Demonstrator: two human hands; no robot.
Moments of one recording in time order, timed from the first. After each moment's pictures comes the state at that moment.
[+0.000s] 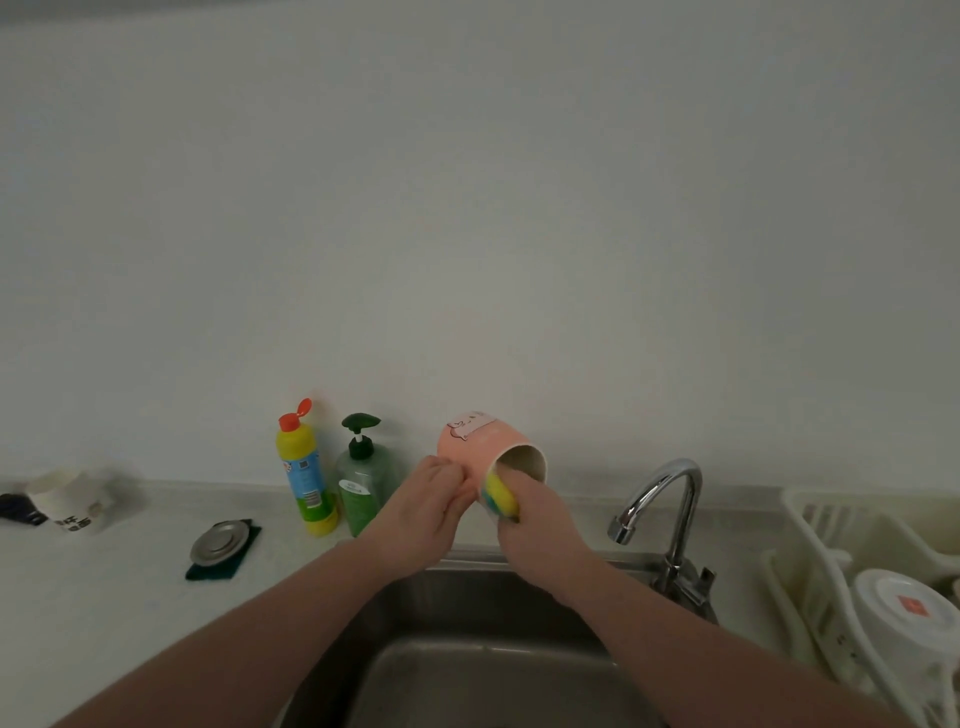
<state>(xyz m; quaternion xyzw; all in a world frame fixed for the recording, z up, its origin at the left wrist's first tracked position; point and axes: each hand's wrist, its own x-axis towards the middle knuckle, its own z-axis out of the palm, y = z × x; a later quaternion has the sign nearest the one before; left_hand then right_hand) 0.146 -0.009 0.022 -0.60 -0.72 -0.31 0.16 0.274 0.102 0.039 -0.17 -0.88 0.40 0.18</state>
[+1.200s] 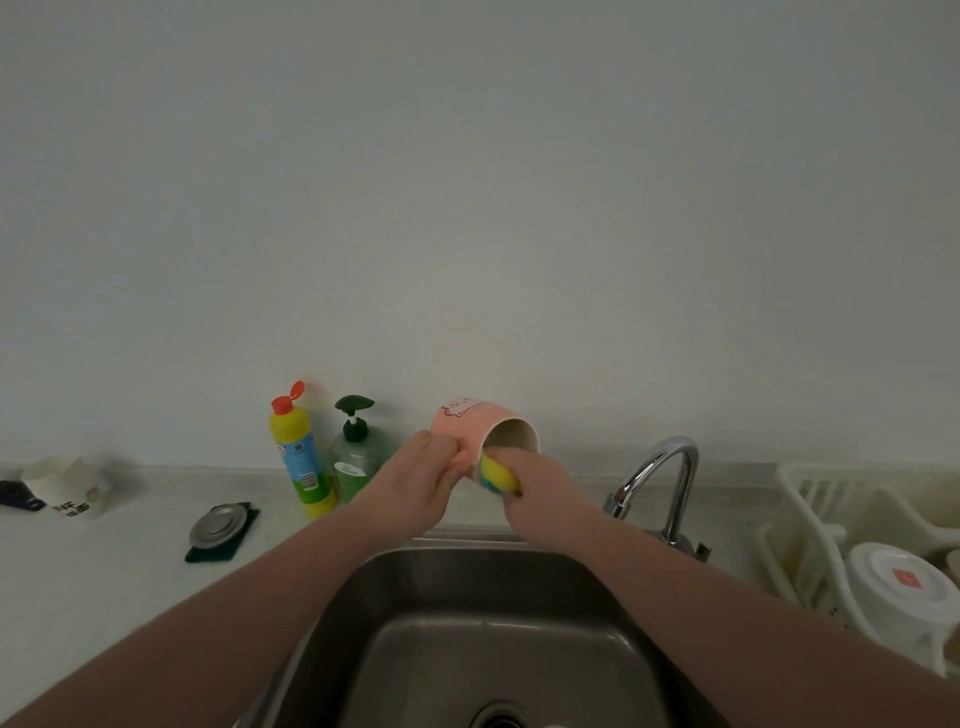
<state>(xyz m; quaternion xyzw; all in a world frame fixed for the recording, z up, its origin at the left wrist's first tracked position) 0.136 -0.008 0.028 -0.59 -0.75 -0.25 0.14 0.278 0.121 0.051 -0.10 -0.93 0.32 0.13</state>
